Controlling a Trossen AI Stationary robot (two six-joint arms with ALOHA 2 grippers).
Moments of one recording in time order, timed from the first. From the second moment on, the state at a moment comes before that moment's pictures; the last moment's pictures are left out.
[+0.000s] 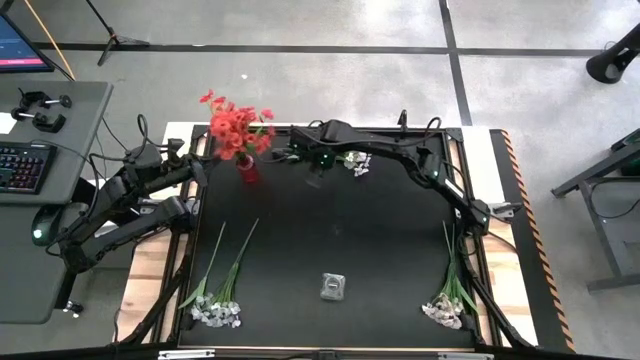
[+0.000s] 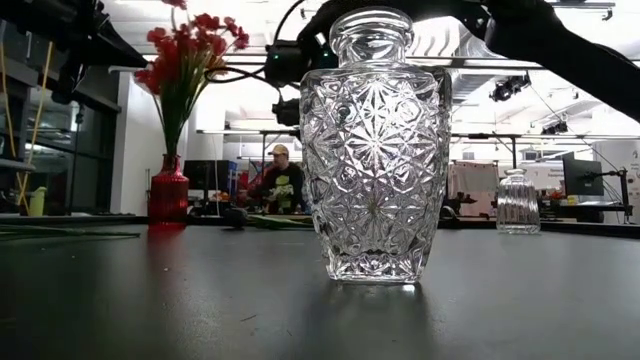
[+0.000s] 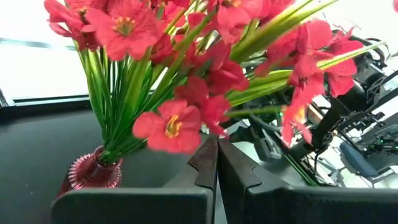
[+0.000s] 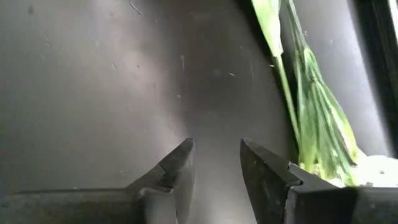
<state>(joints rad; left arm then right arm) 0.63 0.24 0.60 -0.63 0.02 -0.59 -0.30 2.40 2.34 -1.31 0.11 0.09</state>
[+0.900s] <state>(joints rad) 0.63 0.24 0.60 -0.63 -0.06 -0.62 -0.33 1.18 0.75 -0.57 -0.15 0.69</state>
